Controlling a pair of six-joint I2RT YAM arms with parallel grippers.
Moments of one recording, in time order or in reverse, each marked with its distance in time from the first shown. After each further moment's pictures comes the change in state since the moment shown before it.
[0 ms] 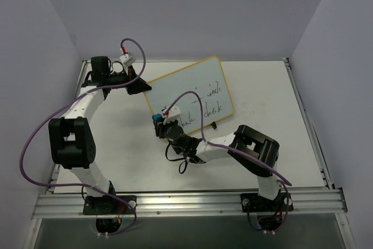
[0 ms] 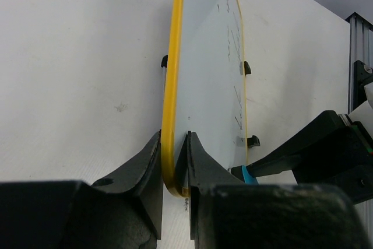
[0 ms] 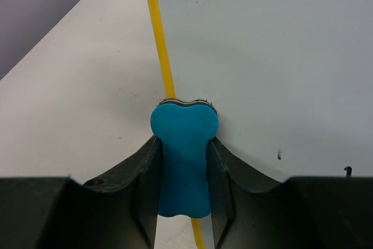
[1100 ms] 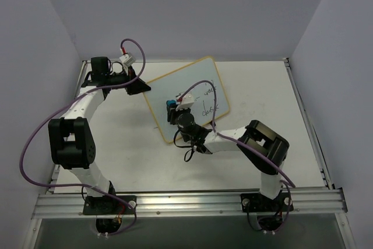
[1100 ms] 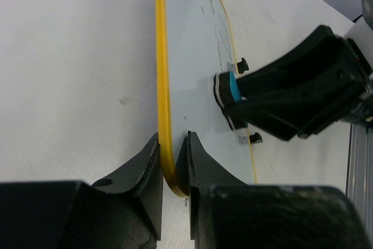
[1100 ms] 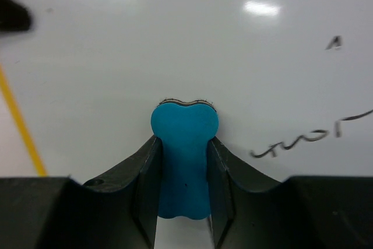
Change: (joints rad) left arm 0.001 -0.004 0.000 -0.022 -0.032 0.005; right arm -0.133 -0.061 -0.013 -0.014 0.031 -0.018
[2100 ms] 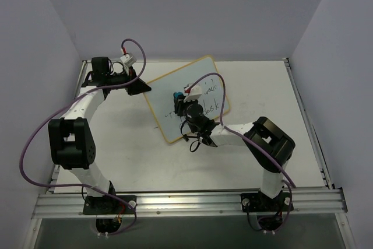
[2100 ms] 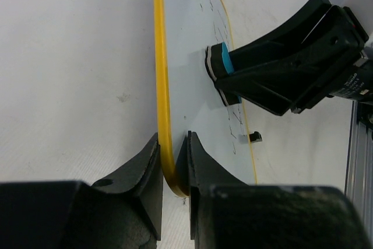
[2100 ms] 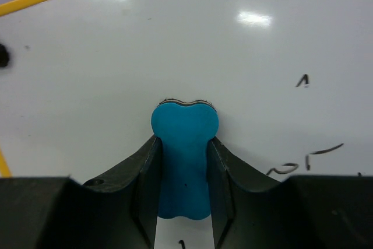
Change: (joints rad) left arm -0.005 -0.005 0.000 -0.024 -0.018 0.008; right arm -0.113 -0.031 -0.002 -0.007 -0.105 -0.031
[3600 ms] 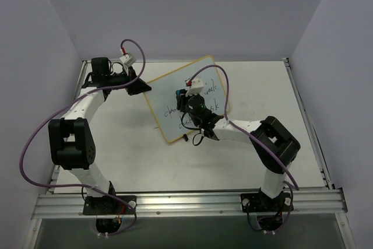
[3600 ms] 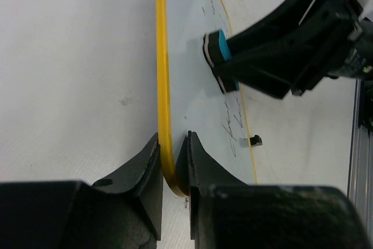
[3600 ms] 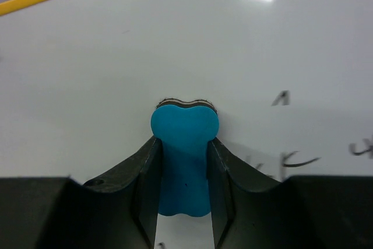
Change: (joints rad) left arm 0.001 -0.001 -0.021 0.060 0.004 -0.032; right arm -0.029 -0.034 0.081 -0.206 -0.080 0.023
